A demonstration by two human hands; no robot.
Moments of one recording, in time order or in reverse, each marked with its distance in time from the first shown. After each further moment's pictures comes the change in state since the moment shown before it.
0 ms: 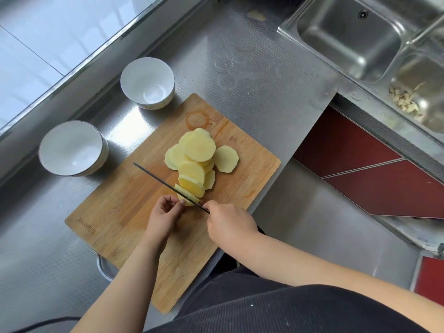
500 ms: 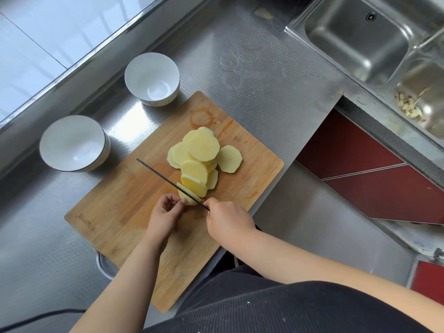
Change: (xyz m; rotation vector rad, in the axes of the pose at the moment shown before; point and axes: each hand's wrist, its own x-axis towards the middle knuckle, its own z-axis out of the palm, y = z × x) left_hand 0.003 -0.003 -0.002 -0.024 0.000 0.019; right_hand 0.017 -0.001 0.007 0.011 -0.028 0.033
